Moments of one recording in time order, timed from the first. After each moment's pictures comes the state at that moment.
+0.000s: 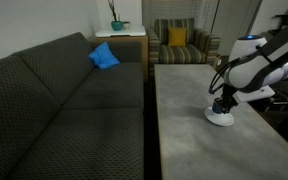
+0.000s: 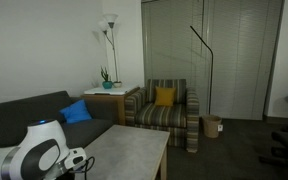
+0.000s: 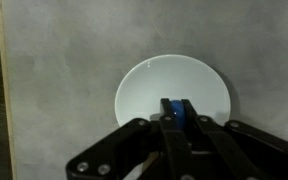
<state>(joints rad) 0.11 1.47 -0.10 -1.14 -0.06 2.66 0.15</state>
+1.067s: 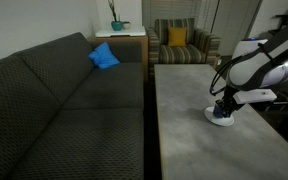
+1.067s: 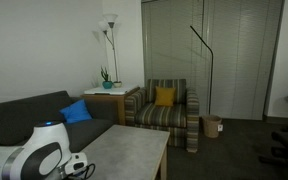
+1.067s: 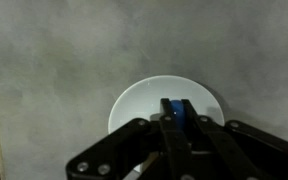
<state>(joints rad) 0.06 1.48 -0.03 -1.14 -0.03 2.62 0.16</state>
